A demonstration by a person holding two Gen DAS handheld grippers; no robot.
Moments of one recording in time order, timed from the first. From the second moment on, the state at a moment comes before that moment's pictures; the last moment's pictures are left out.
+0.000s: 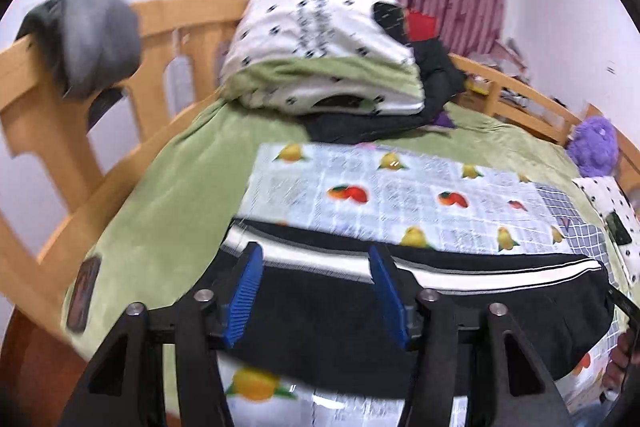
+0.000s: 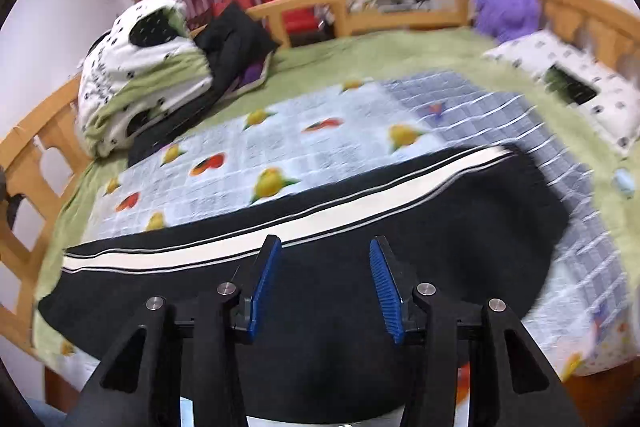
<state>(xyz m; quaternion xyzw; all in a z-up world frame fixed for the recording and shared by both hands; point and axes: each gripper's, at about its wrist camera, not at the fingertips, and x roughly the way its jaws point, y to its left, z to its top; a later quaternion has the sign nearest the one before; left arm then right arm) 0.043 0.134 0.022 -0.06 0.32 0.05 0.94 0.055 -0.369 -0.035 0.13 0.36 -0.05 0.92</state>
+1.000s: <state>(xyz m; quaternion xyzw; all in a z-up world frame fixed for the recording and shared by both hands) 0.166 0.098 -0.073 -0.22 0.39 -0.01 0.90 0.178 -0.291 -0.070 0.09 0.41 -0.02 0.91</state>
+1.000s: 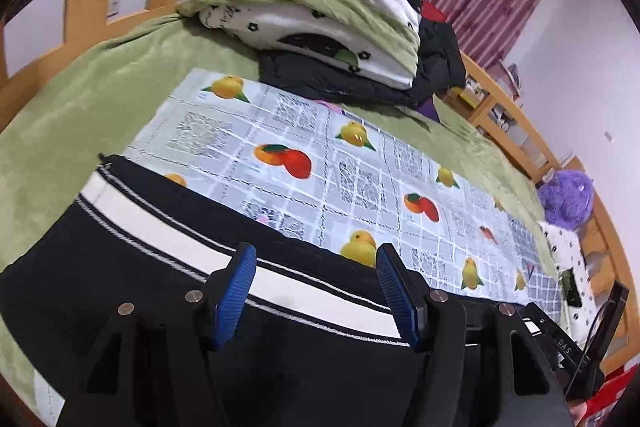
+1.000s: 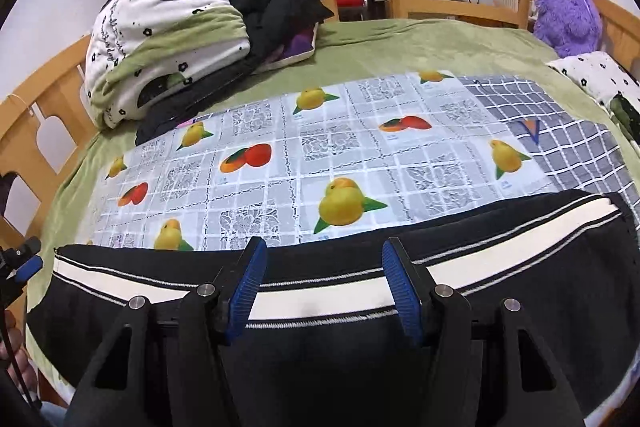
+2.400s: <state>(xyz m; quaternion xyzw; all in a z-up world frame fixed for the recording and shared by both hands) 0.176 0.083 -0.089 -0.15 0.42 0.02 0.90 0.247 -0.236 -0.156 -0.14 0.44 0.09 0.88</state>
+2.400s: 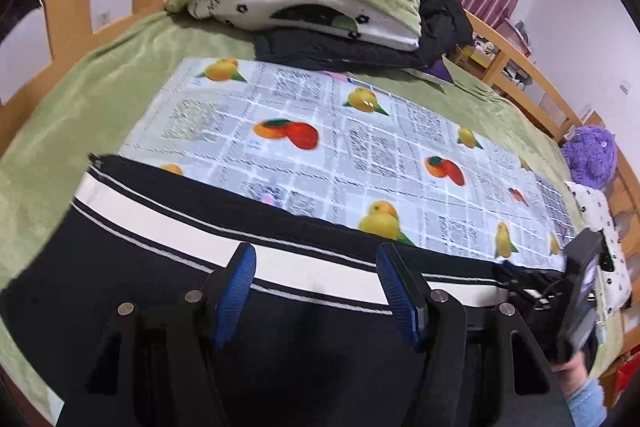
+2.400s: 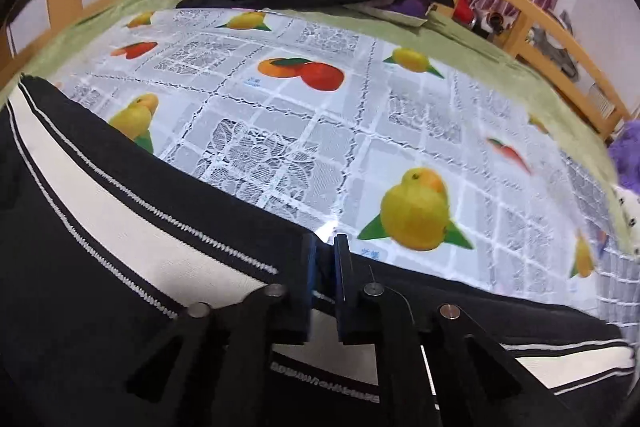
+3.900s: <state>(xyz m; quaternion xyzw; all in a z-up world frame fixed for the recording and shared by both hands) 0.231 0.272 -0.154 -0.16 0.39 0.10 0.90 0.216 -0.314 -0.133 0.12 0.49 -0.05 0.86</state>
